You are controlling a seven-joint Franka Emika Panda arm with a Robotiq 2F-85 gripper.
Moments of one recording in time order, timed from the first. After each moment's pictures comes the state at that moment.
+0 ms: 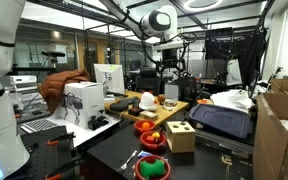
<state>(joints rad) -0.11 0.39 0.00 -1.62 -0.12 2.04 -0.63</state>
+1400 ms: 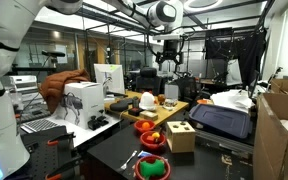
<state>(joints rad) -0.09 0.56 0.02 -1.22 -0.03 1.69 -0.47</state>
